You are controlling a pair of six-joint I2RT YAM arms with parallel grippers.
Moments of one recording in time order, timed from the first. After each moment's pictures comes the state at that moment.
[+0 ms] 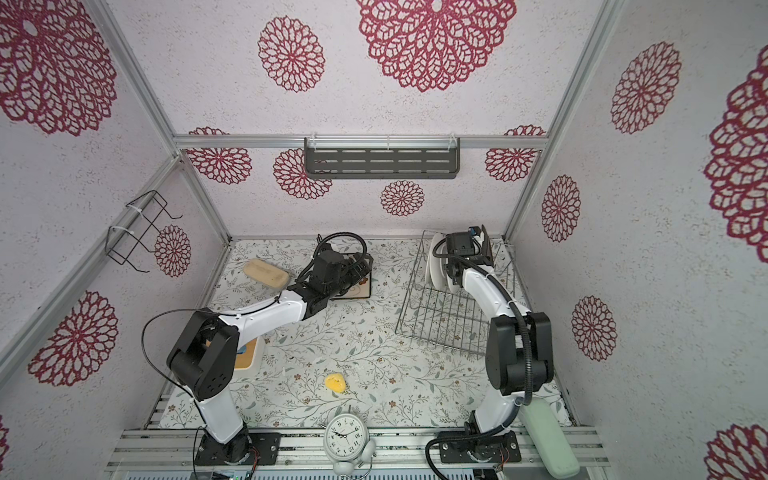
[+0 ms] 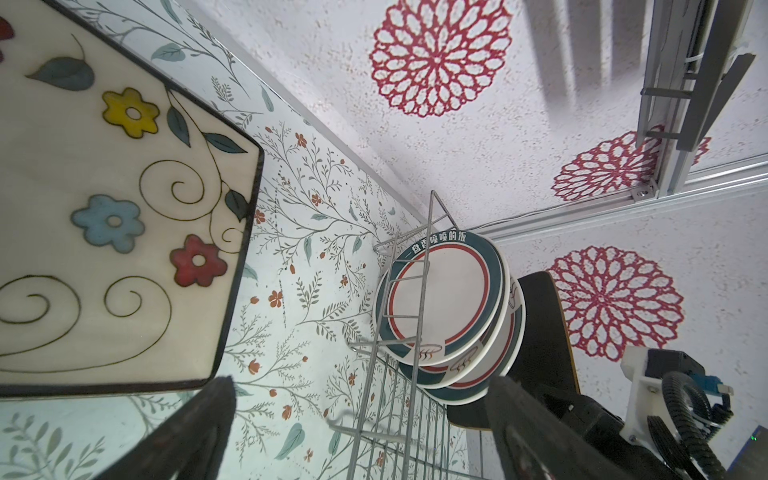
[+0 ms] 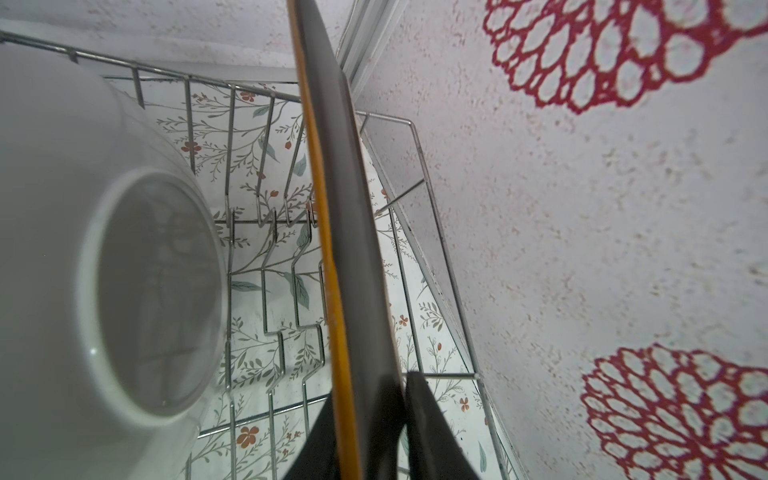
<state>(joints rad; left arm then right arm) -0.61 1.83 1.25 0.14 -0.08 -1.06 0.16 1.72 1.38 -0.53 0.77 0.13</state>
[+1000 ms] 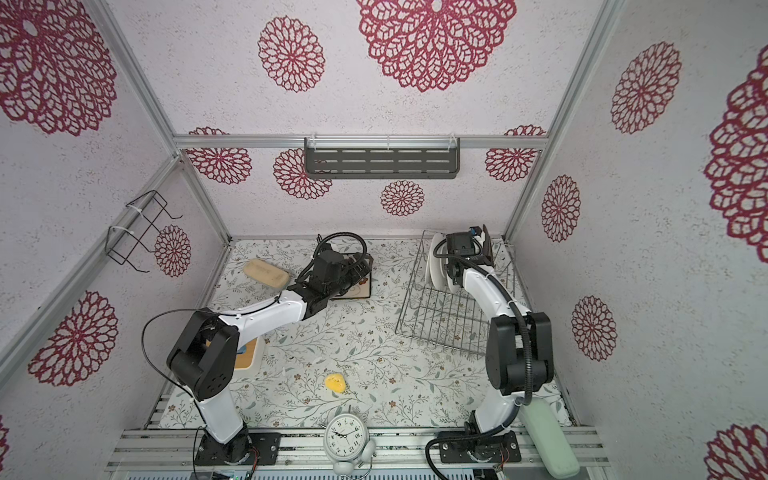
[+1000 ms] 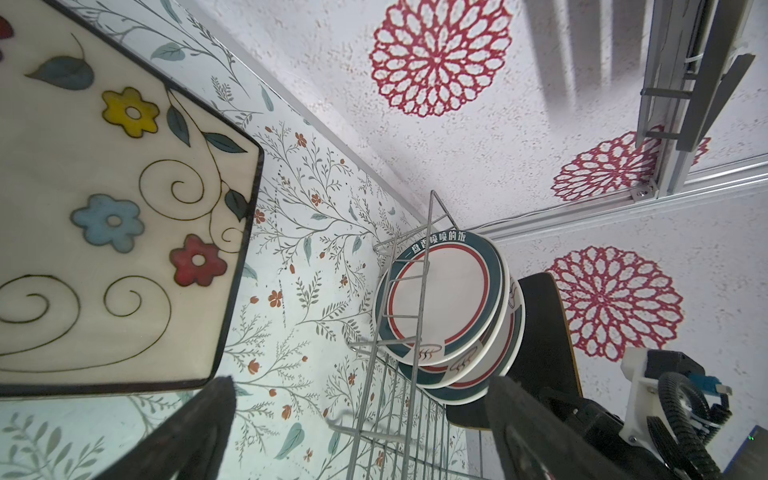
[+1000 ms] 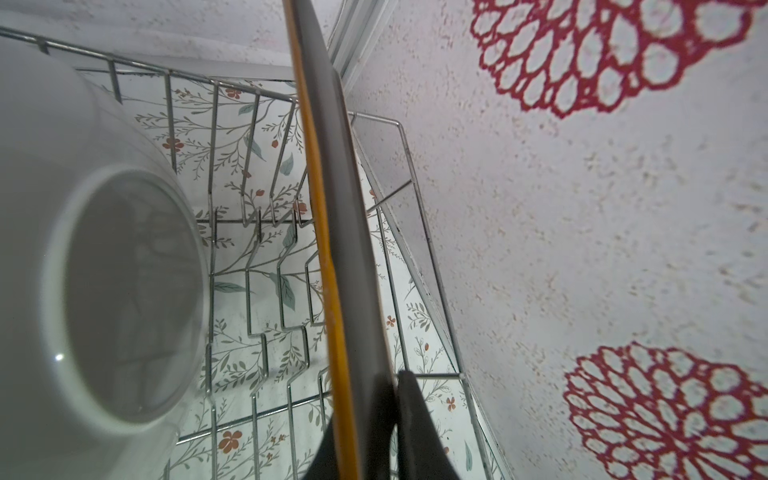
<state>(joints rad) -0.61 1.83 1.25 0.14 -0.08 -1.07 0.16 1.72 1.38 -0.53 0.80 0.11</state>
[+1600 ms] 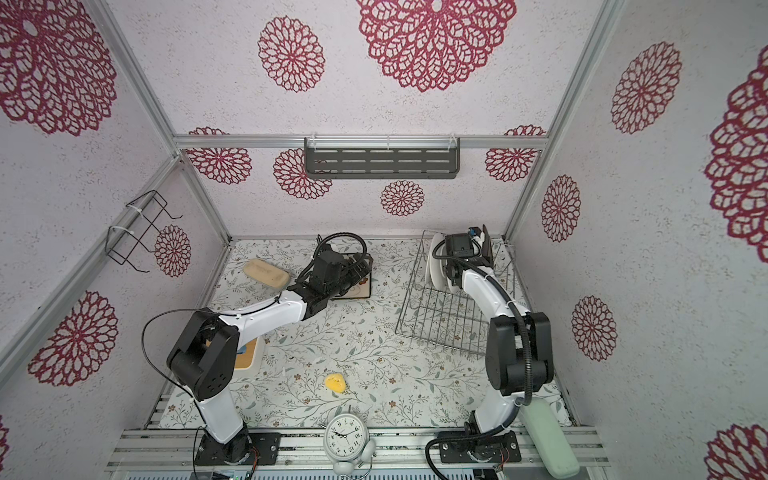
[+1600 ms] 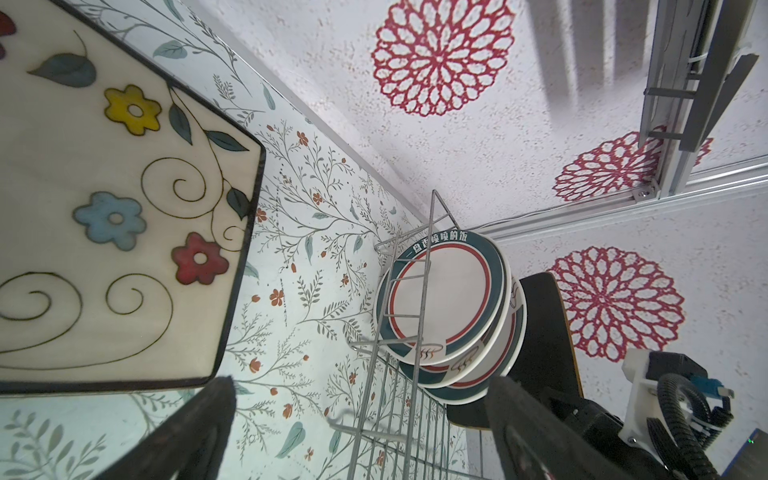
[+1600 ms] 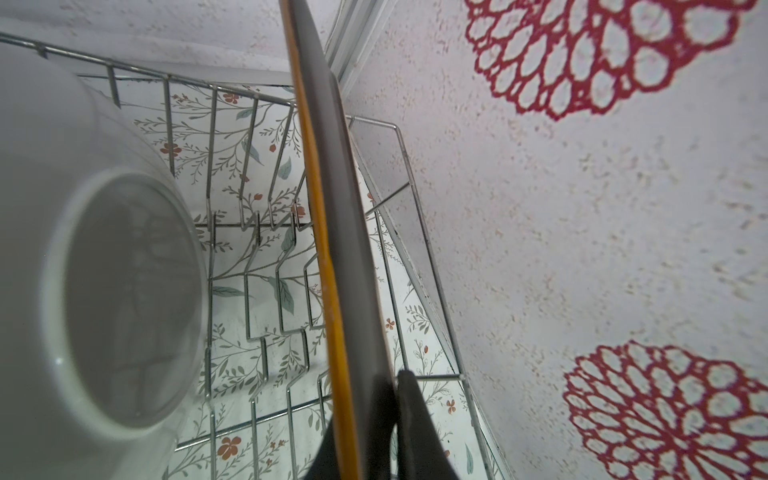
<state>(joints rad) -0.61 1.83 1.25 0.15 -0.08 -1.07 0.16 1.72 1.36 -0.50 0.82 0.11</state>
